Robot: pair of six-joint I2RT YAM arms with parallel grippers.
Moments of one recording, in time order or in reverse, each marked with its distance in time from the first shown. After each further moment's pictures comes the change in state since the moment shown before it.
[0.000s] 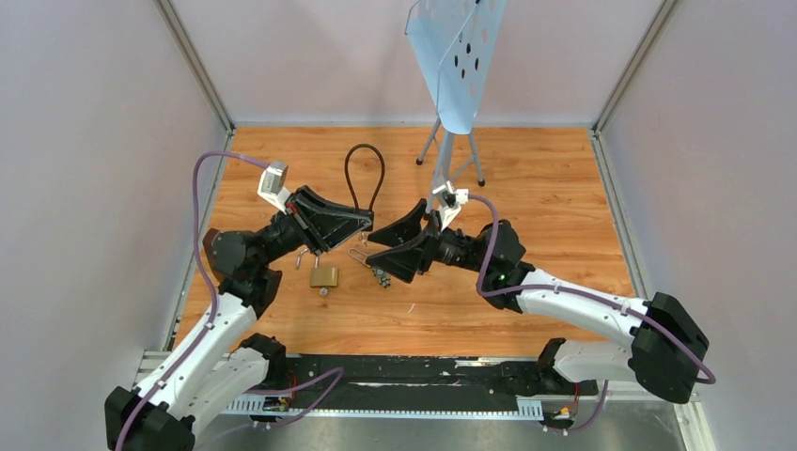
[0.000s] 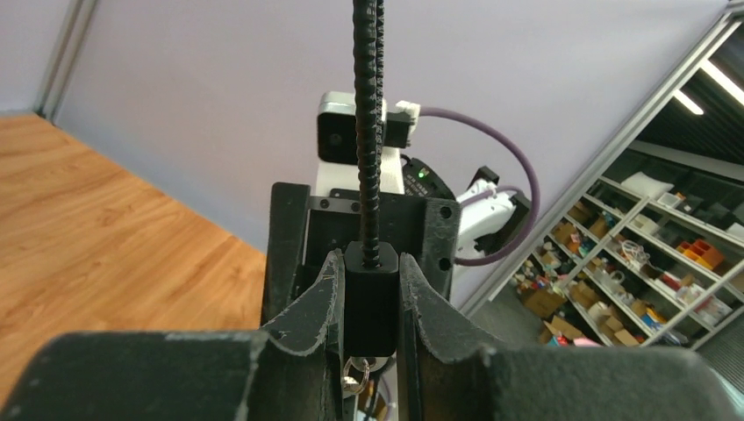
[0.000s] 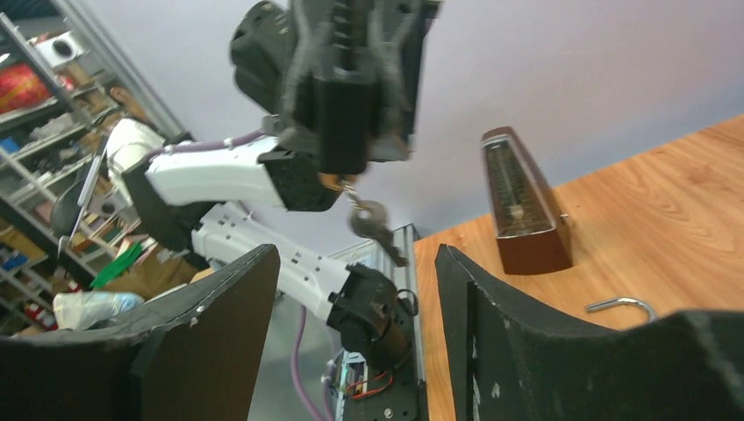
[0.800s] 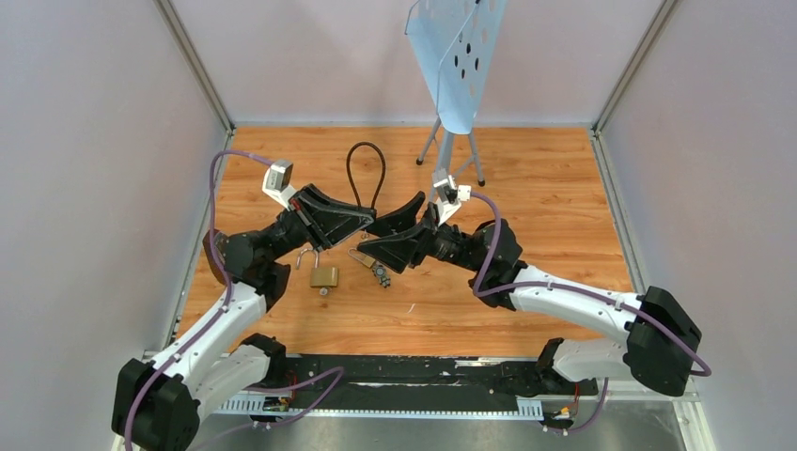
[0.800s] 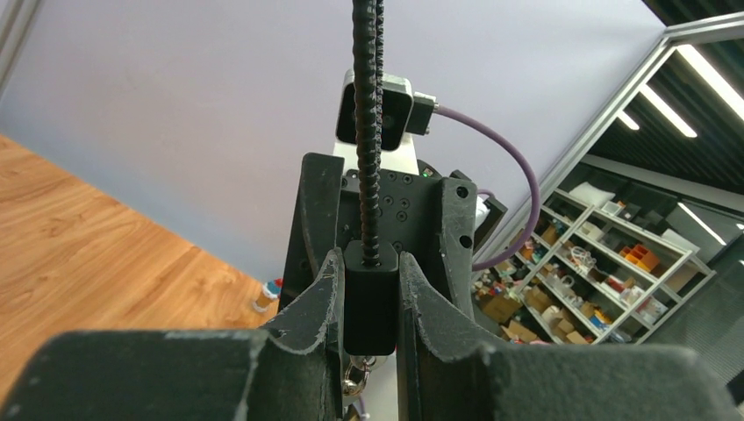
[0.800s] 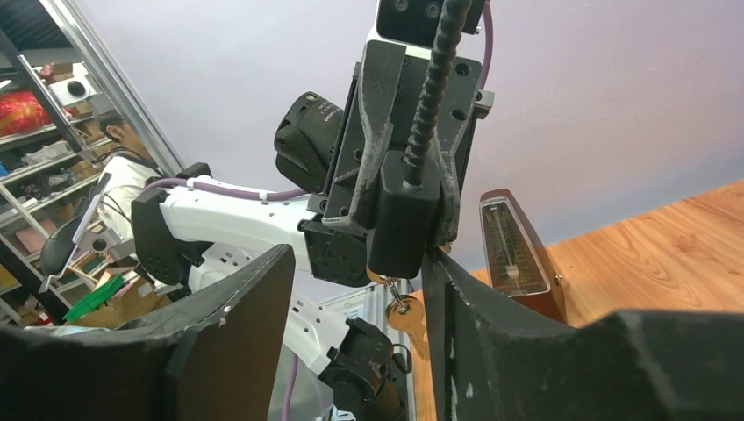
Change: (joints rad) left arm 0.000 0.101 -0.076 0.269 0.027 -0.142; right arm 0.060 0.038 0.044 0.087 0.081 -0.035
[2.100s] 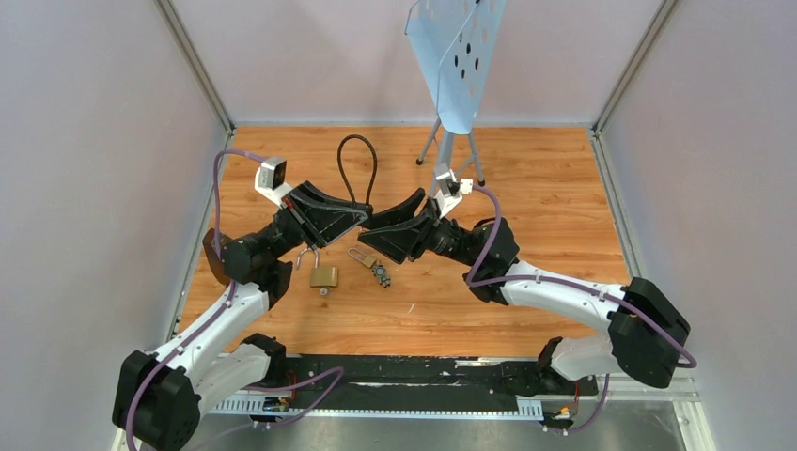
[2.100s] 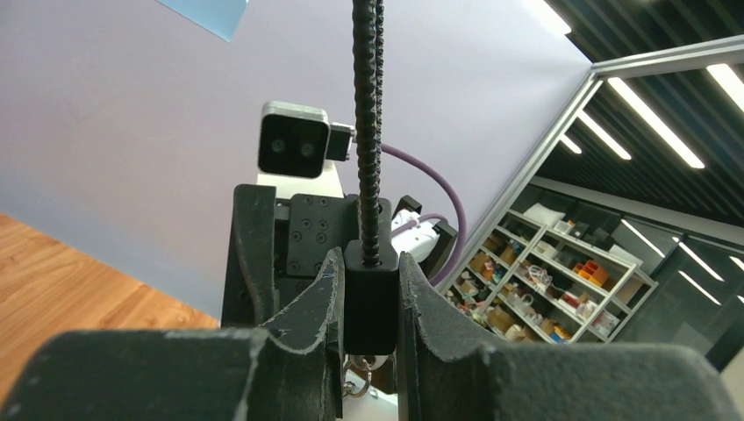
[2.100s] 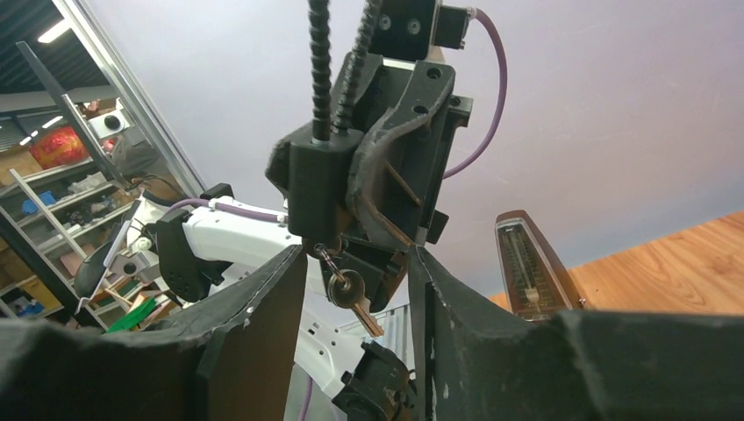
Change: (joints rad) left arm -0.010 0.051 0.006 0.186 -0.056 -0.148; right arm -0.040 0.072 0.004 0.154 -0.019 0.101
